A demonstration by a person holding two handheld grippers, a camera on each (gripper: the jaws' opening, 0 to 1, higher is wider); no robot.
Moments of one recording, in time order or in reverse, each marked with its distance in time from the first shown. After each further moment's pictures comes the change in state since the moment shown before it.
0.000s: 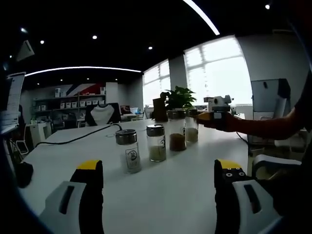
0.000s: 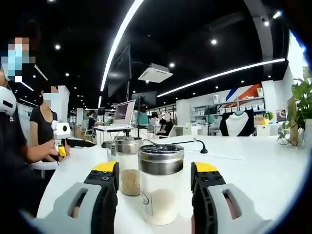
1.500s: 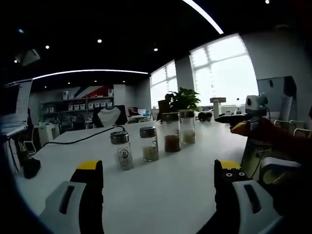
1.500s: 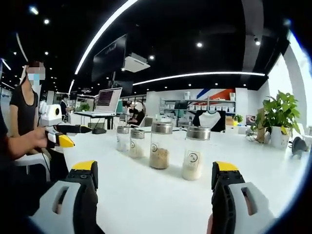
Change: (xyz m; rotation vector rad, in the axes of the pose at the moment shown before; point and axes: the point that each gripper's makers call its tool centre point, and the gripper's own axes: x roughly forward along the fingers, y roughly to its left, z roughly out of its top) left arm -0.022 -0.035 0.007 0.018 -0.016 0.086; right arm -0.066 0.108 -0.018 -0.065 0.064 -0.276
